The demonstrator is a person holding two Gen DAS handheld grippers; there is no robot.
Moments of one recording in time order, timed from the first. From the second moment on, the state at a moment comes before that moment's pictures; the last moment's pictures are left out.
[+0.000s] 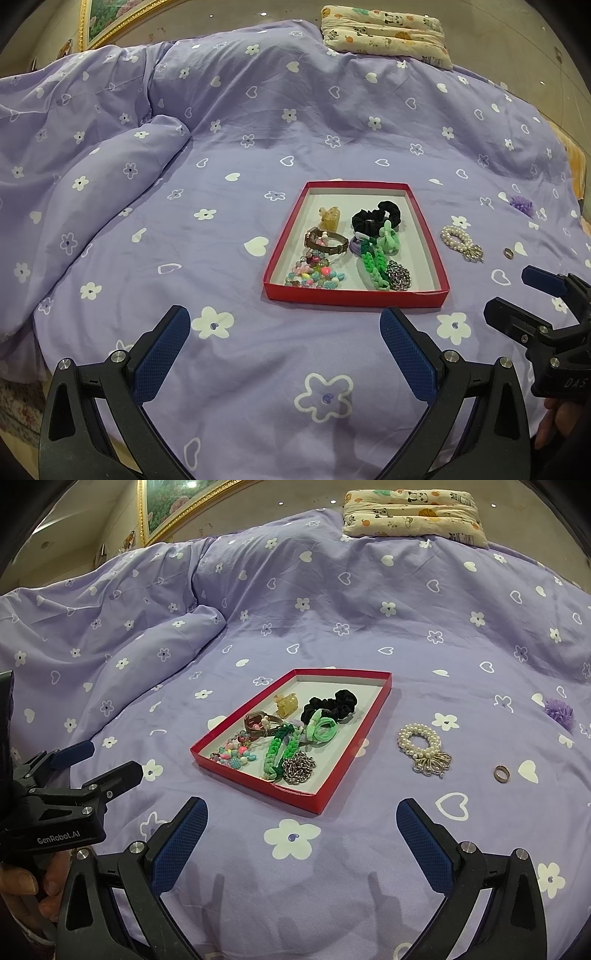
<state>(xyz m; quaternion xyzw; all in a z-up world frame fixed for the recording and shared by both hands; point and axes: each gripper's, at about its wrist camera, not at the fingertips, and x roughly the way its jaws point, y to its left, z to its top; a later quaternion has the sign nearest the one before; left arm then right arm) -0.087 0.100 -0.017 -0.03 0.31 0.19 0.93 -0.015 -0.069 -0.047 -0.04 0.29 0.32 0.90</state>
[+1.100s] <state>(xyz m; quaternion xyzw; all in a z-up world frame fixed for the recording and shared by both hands) -0.070 0.101 -0.018 -0.03 0.33 0.18 0.93 -0.007 -0.066 -0.047 -0.03 0.30 0.32 0.90</state>
